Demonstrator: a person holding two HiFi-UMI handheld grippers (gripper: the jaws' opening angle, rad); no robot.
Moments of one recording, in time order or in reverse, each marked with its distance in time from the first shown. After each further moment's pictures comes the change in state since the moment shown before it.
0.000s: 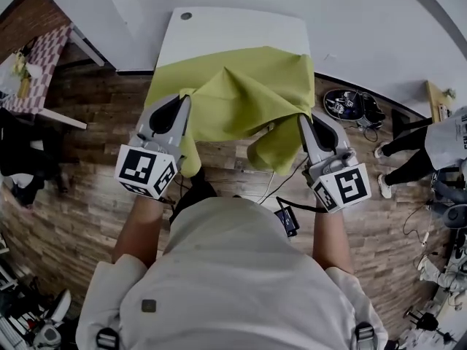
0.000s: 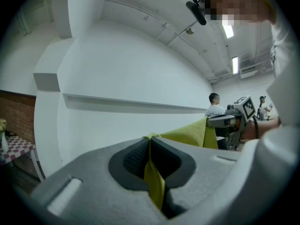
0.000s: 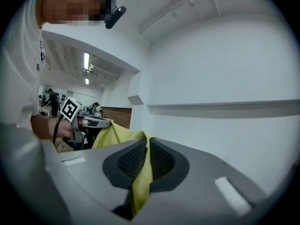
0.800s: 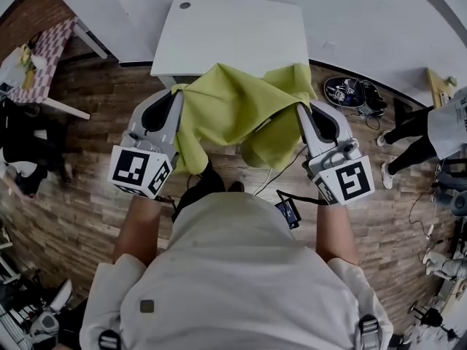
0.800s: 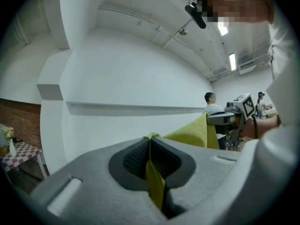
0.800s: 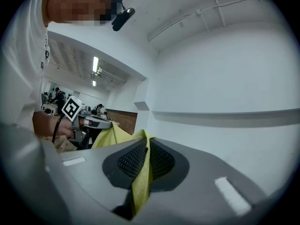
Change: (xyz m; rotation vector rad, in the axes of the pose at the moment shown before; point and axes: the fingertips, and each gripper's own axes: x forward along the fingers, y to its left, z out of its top) left arm -0.058 -0.063 0.017 0.042 -0.010 0.033; right arm -0.072 0.032 0.024 -0.059 -0.064 0.043
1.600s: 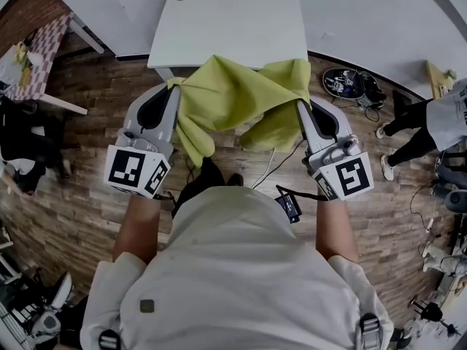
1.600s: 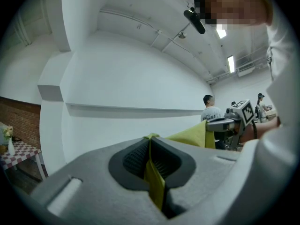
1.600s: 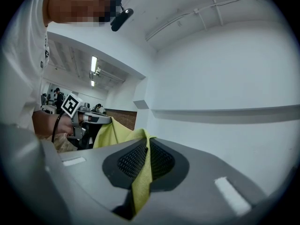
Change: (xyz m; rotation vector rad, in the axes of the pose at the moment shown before) left arm -0.011 -0.017 0.004 -0.010 -0.039 -0.004; right arm -0.019 0.004 -0.018 0.023 0.012 -0.011
